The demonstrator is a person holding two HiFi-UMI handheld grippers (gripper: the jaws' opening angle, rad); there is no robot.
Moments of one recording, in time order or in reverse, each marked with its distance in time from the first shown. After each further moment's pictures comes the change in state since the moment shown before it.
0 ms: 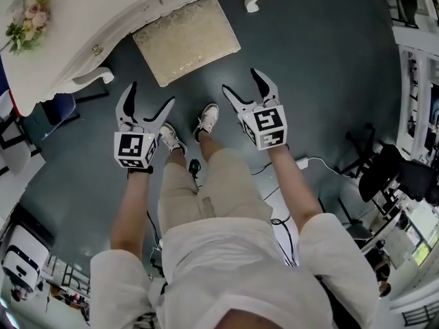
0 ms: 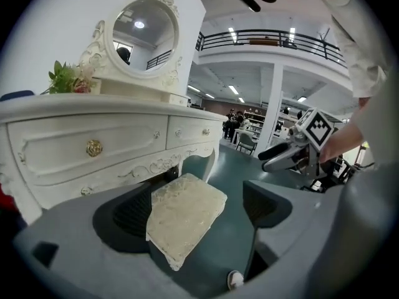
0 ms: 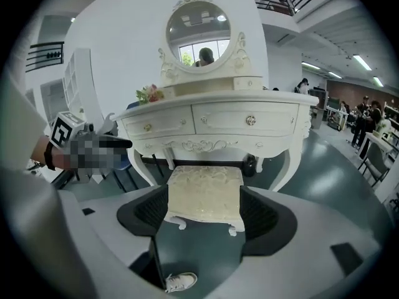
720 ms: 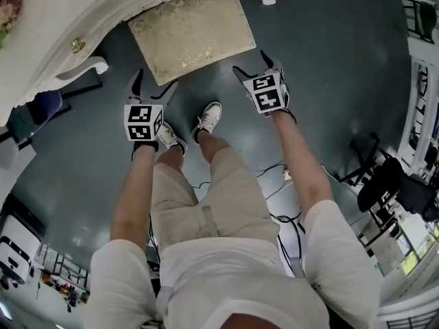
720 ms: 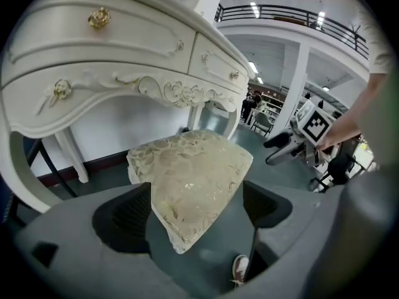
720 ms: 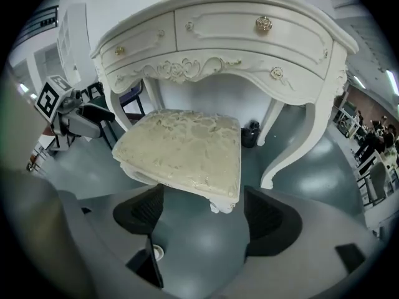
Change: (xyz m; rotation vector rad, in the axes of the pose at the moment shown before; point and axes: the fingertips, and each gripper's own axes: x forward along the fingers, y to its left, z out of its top) left arm 0.105 0.049 -0.161 -0.115 0.220 0.085; right arm 0.153 -0.081 -0.131 -0.153 0.299 -0.028
